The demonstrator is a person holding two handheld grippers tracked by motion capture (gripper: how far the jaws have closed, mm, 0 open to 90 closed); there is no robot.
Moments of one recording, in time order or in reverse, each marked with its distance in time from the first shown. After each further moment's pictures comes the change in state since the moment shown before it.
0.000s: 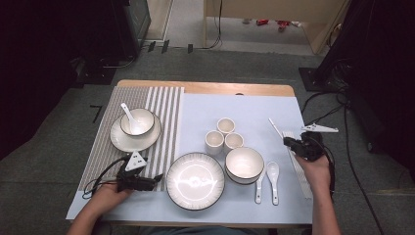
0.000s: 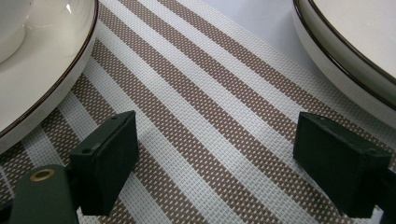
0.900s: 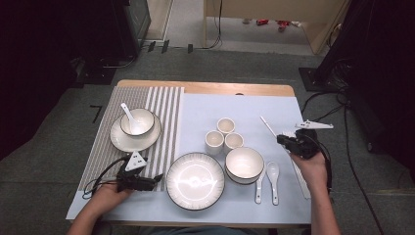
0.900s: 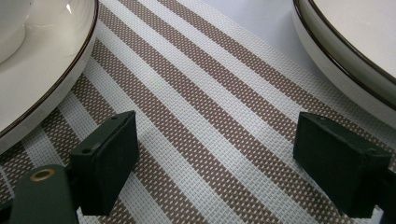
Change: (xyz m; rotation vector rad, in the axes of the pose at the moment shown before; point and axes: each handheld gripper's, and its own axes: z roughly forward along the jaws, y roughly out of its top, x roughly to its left) left arm 0.000 0.000 0.000 0.000 0.000 0.000; right arm 0.023 0.015 -0.005 -0.003 0.062 -0.047
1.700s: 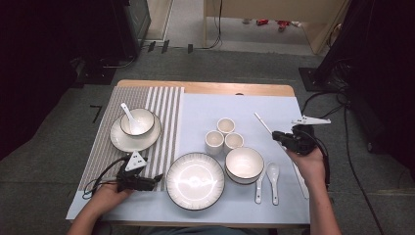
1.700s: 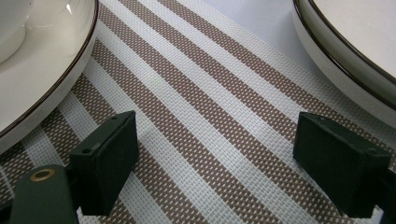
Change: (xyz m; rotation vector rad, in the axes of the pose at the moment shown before) left arm 0.000 0.000 0.000 0.000 0.000 0.000; right arm 0.016 0.017 -0.005 -0.014 0.050 -0.028
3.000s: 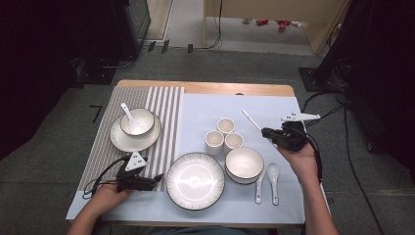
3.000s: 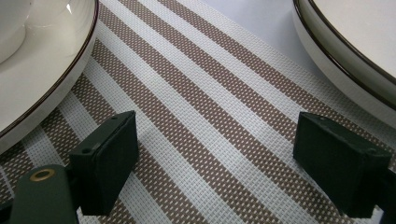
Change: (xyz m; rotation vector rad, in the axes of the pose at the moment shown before) left arm 0.000 0.000 0.000 0.000 0.000 0.000; right arm 0.025 0.017 0.008 -0.011 0.072 -0.076
